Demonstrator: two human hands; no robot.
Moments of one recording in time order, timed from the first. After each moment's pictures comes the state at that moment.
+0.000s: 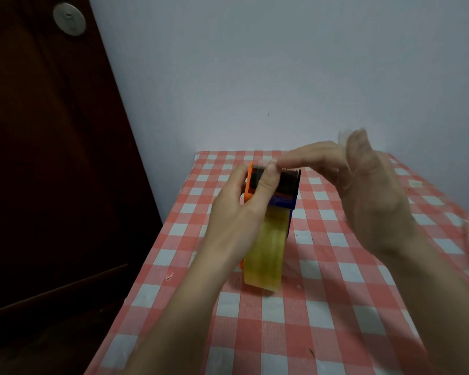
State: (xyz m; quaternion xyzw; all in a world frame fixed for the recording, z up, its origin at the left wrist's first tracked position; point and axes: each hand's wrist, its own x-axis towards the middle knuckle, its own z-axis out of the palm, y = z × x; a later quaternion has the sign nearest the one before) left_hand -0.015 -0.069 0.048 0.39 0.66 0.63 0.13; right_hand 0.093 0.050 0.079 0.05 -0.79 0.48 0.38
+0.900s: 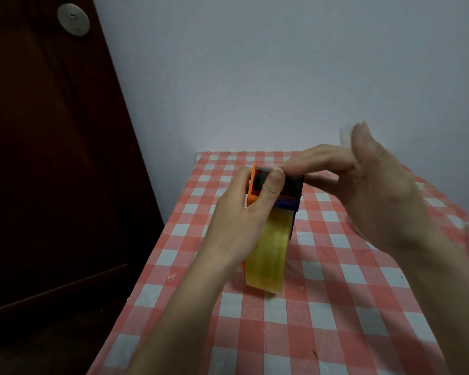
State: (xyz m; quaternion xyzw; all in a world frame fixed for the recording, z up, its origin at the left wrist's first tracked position) left_hand -0.020 -0.070 0.044 0.41 0.68 0.59 0.11; right_hand 0.097 0.050 0.082 0.05 -0.75 0.56 0.34
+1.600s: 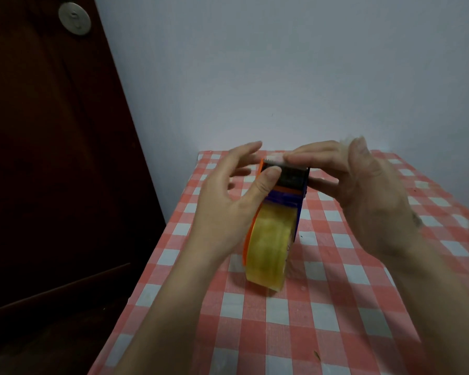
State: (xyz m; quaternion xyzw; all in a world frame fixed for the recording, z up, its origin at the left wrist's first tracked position) left_hand -0.034 -0.079 0.052 0.43 0.68 0.59 0.01; right_hand 0.090 0.052 0.065 0.04 -0.73 0.55 0.40
